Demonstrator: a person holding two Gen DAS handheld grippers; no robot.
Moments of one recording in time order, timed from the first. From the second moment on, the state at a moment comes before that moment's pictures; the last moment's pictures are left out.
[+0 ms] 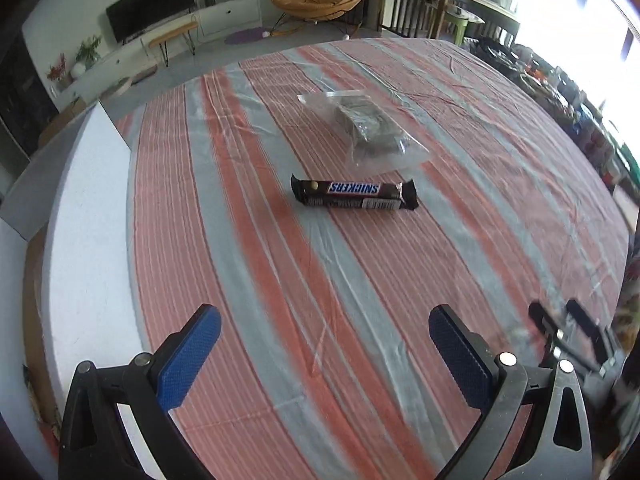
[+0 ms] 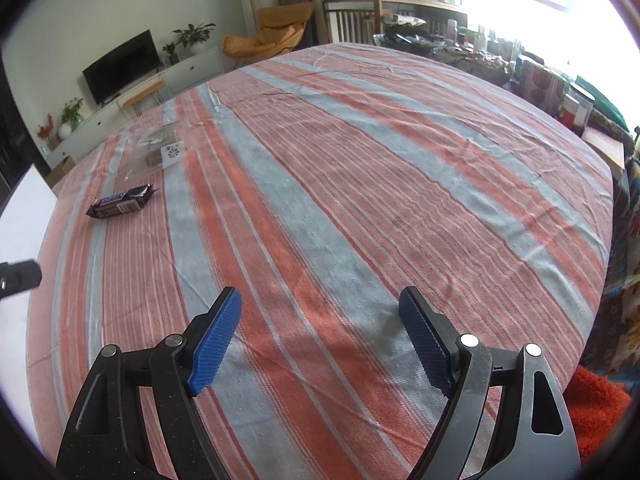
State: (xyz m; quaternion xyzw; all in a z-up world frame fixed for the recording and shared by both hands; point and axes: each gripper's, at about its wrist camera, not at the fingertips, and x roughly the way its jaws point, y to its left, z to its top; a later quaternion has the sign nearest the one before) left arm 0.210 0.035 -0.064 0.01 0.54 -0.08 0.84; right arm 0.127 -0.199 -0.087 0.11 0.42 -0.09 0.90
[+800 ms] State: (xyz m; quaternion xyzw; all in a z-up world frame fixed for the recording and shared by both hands) left arm 0.266 0.053 -0.121 -0.06 0.56 0.04 0.83; right arm 0.131 -0.199 -0.086 0.11 0.41 -0.09 0.90
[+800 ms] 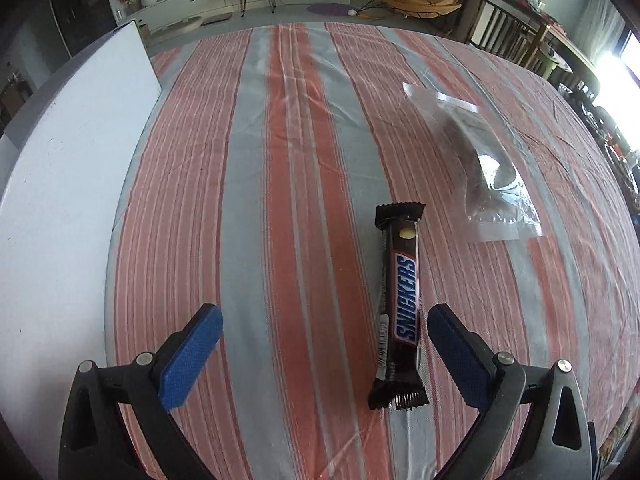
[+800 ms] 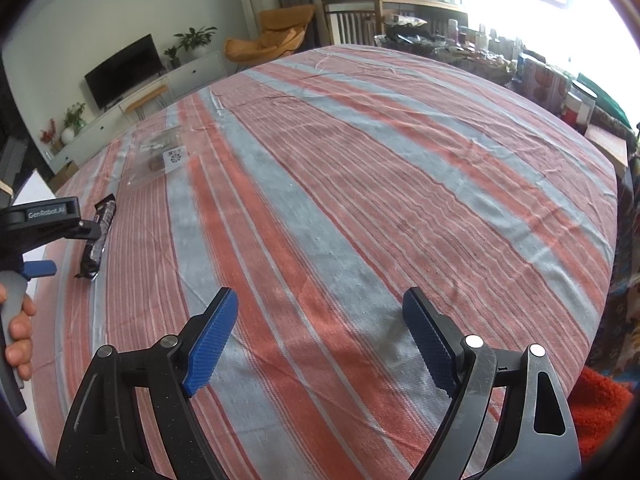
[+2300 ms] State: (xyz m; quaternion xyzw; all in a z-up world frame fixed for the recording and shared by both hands) left arm 0.165 0.068 -0.136 -0.03 0.46 0.06 0.89; right arm 0.131 -0.183 -0.091 0.06 0.43 -0.11 0.89
